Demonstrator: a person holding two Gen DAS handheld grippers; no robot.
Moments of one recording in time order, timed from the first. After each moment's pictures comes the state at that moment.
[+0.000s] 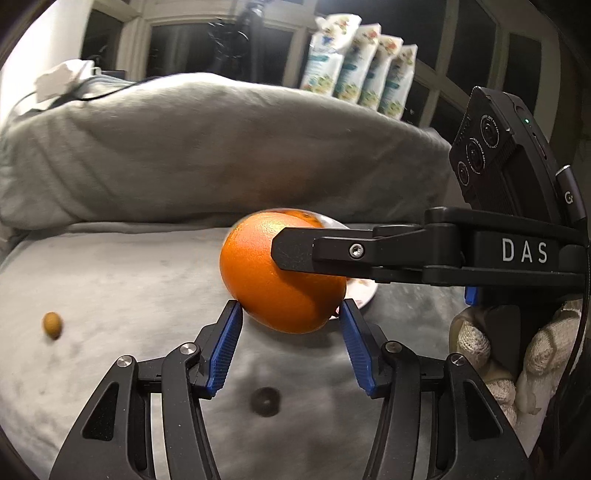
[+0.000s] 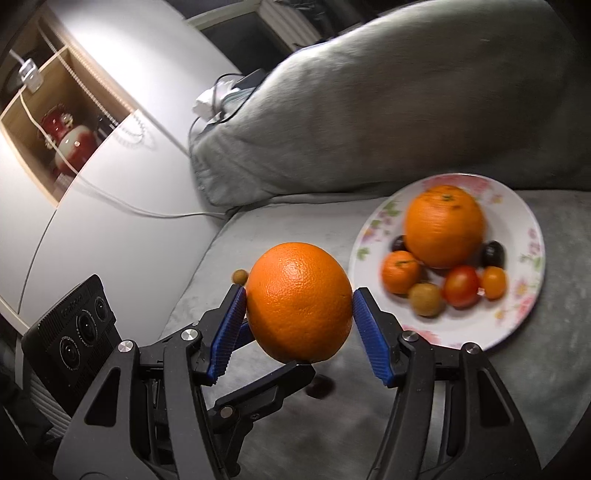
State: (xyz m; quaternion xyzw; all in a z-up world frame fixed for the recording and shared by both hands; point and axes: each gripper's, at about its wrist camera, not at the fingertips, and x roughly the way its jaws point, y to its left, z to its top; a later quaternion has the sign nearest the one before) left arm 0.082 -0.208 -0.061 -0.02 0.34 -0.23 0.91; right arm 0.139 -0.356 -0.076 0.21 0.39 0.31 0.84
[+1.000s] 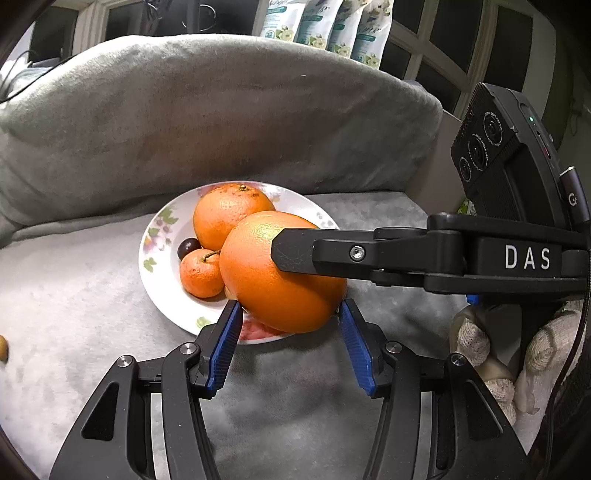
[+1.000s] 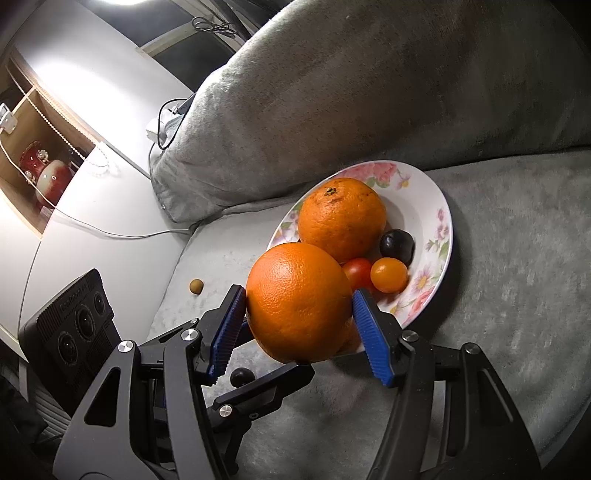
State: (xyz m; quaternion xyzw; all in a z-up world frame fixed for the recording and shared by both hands) left arm 0.116 -0.264 -0.090 0.01 0.39 -0.27 0.88; right arm 0.153 -0.419 -0.108 0.25 0.41 0.27 0.84
